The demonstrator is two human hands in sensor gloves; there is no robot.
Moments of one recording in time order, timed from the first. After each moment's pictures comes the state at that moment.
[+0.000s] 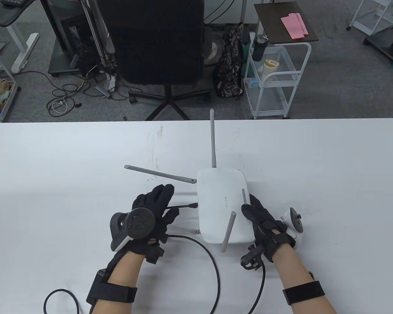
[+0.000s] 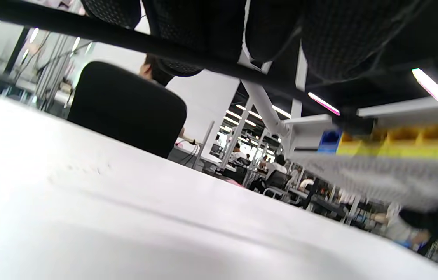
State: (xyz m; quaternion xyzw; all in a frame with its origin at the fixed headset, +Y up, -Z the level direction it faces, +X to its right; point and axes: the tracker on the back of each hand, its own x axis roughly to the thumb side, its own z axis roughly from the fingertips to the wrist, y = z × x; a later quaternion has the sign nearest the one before) left_hand -0.163 -0.700 -0.277 0.12 -0.15 0.19 0.96; right_hand 0.176 -0.774 -0.295 0.00 0.18 0.51 0.84
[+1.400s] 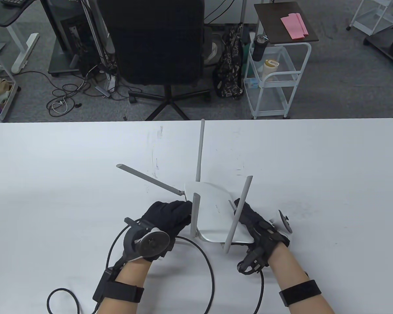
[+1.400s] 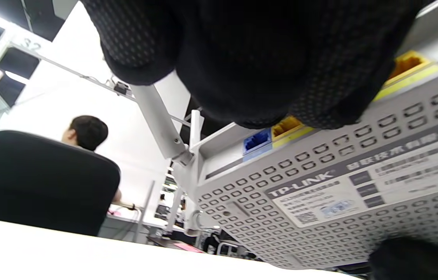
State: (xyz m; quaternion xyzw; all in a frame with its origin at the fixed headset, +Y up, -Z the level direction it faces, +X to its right) left_hand -0.137 -0.684 -0.255 0.26 -0.25 0.19 0.91; right_hand 0.156 -0.780 -0.288 0.00 0.27 0.44 0.86
